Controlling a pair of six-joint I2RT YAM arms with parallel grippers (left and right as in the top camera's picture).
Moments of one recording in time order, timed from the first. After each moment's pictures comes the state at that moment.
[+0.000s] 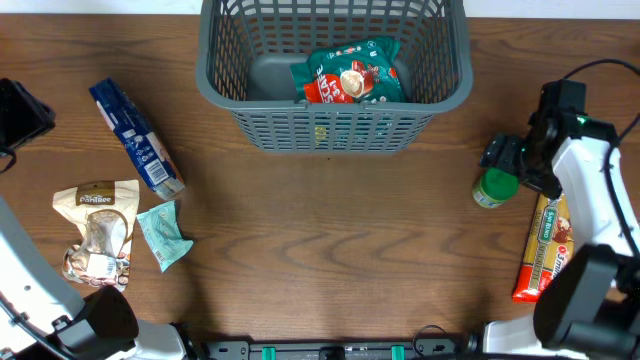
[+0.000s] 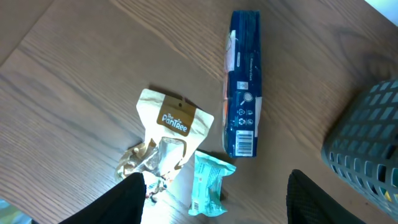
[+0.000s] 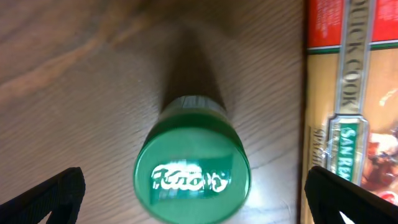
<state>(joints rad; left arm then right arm) 0.51 1.66 2.15 -1.58 0.04 -0.11 -0.23 1.68 1.25 -0.96 0.05 0.28</state>
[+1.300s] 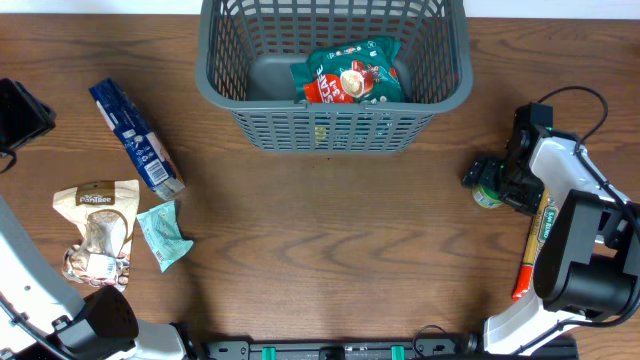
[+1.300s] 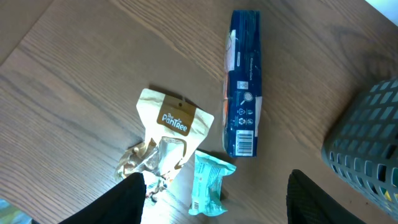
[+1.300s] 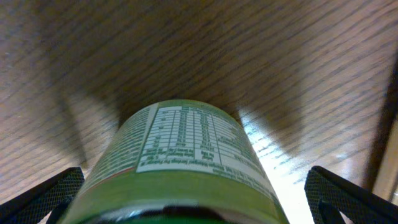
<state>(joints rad) 0.51 1.66 2.15 -1.58 0.04 -0.11 -0.23 1.85 1.12 -0.80 0.05 0.30</state>
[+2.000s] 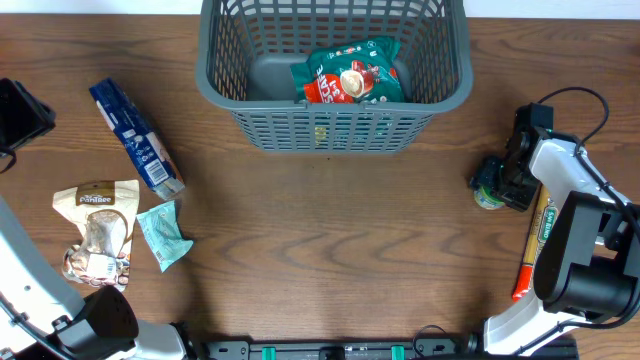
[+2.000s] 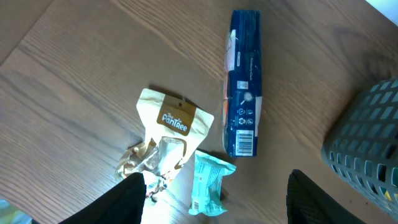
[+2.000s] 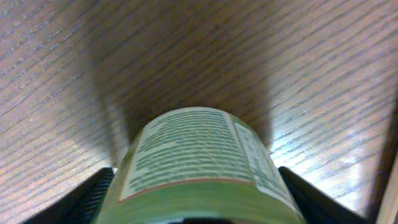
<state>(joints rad) 0.51 1.66 2.15 -1.58 0.04 -0.11 -0.23 1.84 1.12 -0.78 0.03 0.31</state>
